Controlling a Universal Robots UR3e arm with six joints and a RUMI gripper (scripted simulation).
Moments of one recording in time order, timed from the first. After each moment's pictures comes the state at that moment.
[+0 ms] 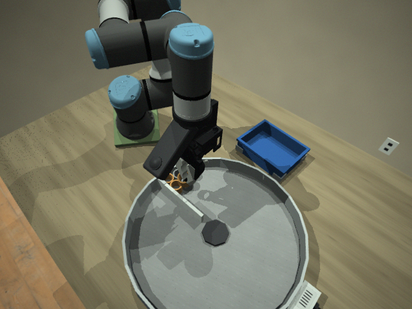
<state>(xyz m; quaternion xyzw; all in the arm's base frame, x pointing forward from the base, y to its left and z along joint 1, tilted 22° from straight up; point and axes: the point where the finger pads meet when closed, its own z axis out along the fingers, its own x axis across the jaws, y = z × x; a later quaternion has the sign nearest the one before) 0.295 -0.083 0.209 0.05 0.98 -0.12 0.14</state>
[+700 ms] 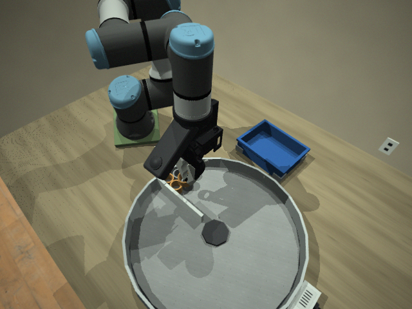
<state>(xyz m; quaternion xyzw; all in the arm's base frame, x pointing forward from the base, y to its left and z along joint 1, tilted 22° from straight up) 0.295 -0.082 0.209 0.05 0.98 -0.12 0.14</state>
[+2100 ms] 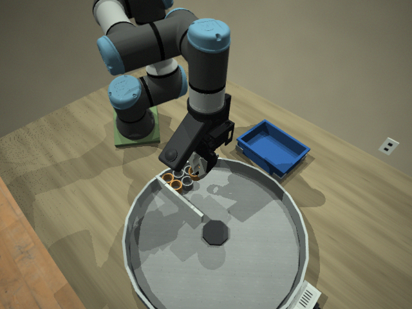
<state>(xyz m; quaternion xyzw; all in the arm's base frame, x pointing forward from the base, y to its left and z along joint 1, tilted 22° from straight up) 0.304 -0.053 0.203 0.04 0.98 -0.12 0.14</state>
